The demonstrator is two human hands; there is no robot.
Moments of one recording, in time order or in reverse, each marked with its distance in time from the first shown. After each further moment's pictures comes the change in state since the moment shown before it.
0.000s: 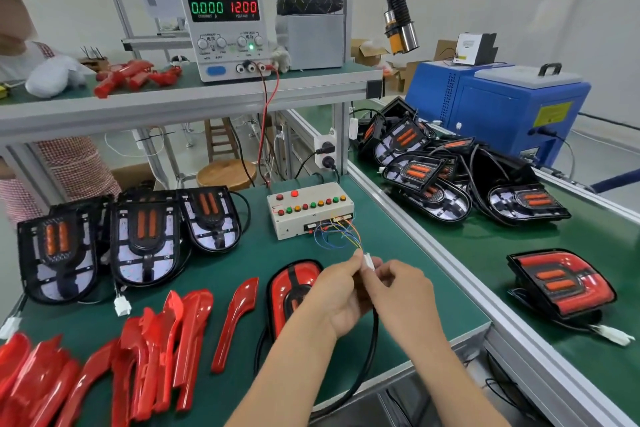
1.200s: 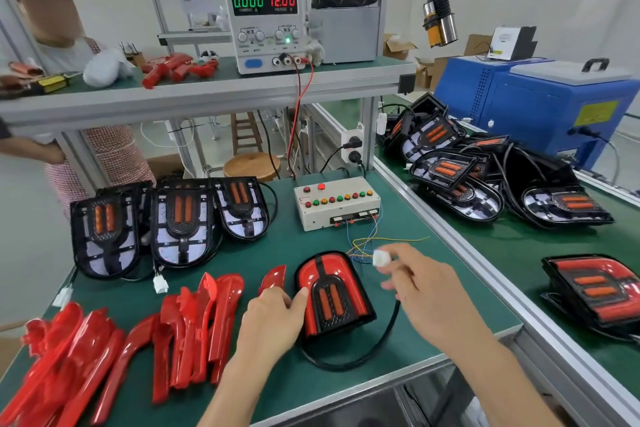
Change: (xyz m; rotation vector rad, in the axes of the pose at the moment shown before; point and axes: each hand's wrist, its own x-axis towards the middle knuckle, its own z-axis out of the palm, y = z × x) left_hand -0.031 -0.016 -0.146 1.235 0.716 0.261; right_hand -0.027 -0.036 -0.034 -0.019 -0.309 -0.219
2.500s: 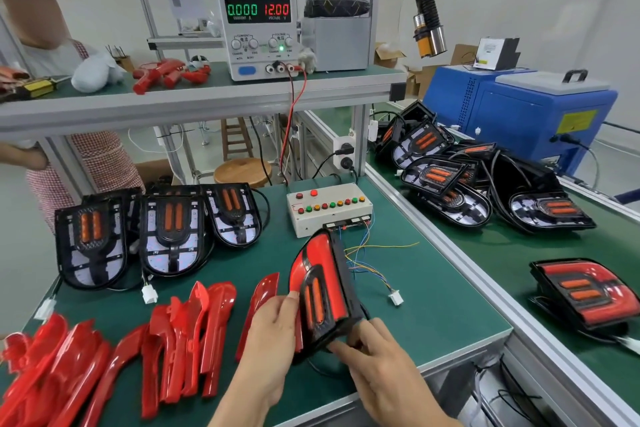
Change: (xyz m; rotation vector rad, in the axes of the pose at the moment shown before) left_hand -0.033 0.016 0.005 -0.945 -0.092 -0.005; right_hand -0.040 0.057 0.081 -0.272 0.029 -0.636
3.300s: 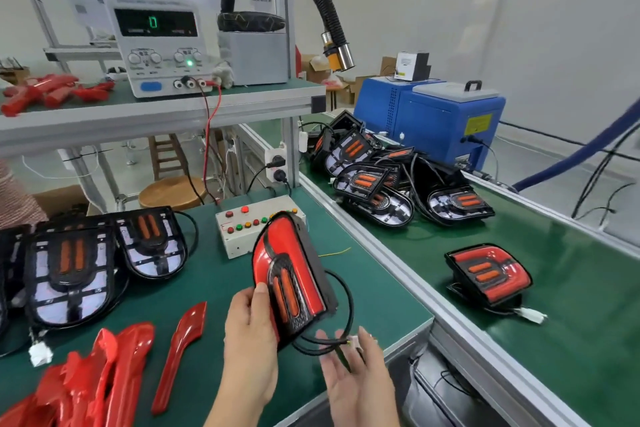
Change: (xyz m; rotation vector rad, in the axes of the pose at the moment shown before) left_hand 0.008 0.010 0.075 -0.244 0.038 0.052; right_hand 0.008 -0.019 -0.034 1.685 0.992 1.266
